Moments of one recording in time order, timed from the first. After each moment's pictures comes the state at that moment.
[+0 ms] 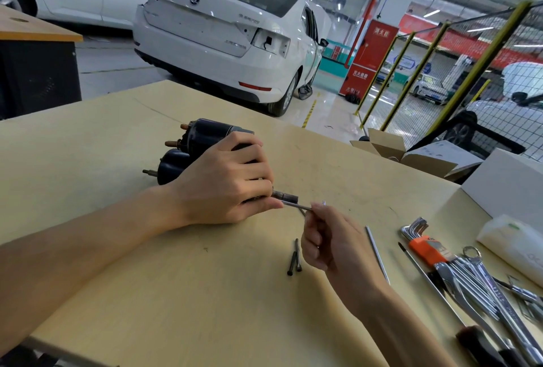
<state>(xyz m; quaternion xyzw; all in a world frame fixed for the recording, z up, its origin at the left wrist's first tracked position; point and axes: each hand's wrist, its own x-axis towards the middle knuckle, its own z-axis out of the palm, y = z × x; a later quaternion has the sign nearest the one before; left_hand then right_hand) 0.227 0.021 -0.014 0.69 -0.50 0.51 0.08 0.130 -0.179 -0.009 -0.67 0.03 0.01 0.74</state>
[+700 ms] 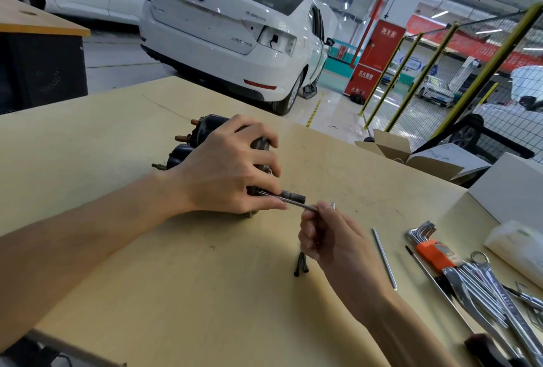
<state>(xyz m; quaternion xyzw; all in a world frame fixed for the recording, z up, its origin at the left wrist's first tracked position) 0.224 0.029 0.001 0.74 -0.49 0.46 0.09 0.131 -0.173 -0.013 -0.66 -0.01 0.02 0.75</state>
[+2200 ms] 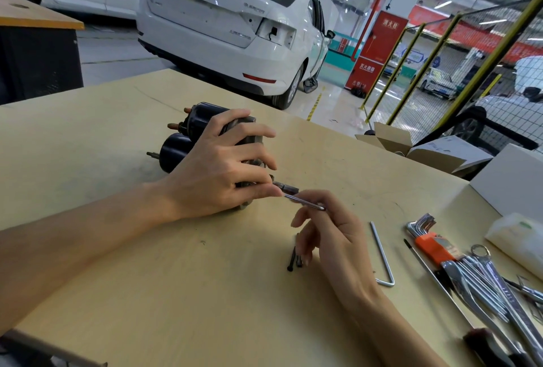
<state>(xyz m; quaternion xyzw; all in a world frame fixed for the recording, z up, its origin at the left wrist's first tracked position) 0.224 0.024 -0.018 0.74 -0.46 0.45 0.17 0.131 -0.179 -0.024 -0.78 -0.07 -0.12 0.61</state>
